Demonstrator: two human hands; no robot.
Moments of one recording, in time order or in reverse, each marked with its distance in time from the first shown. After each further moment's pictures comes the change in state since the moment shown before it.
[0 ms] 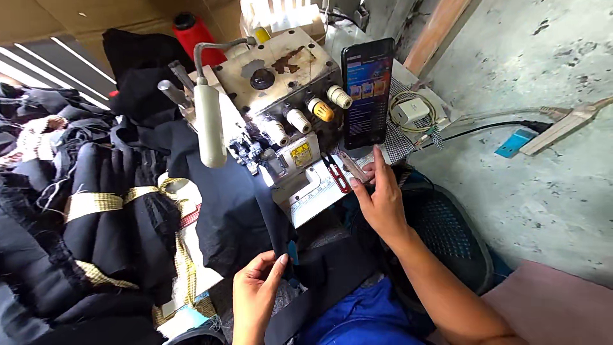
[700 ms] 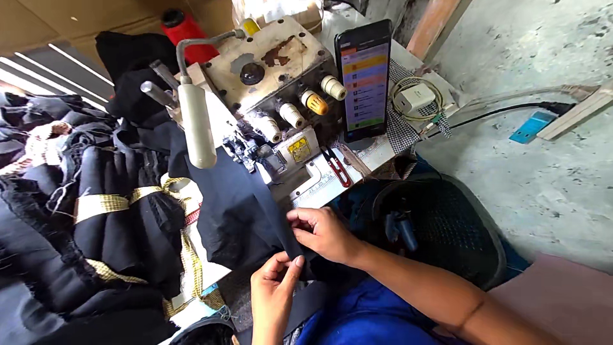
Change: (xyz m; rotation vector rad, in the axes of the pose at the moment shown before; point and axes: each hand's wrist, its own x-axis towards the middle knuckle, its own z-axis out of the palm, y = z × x) left_hand -0.017 0.006 0.022 -0.119 -0.023 0.005; right_hand -0.034 -0.086 0.047 0.884 -0.624 0.075
